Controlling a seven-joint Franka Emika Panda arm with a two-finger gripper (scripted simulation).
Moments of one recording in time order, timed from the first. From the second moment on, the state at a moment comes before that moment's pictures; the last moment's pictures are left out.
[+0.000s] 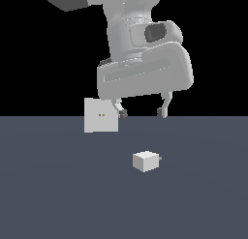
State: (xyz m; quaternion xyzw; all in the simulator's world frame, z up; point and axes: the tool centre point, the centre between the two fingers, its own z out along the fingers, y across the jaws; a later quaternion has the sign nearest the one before) arm -0.036 -0.035 0.104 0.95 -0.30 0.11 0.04
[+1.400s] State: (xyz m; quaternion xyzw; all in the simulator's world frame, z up) arm -0.060 -0.042 0.063 0.87 -0.46 0.16 0.08
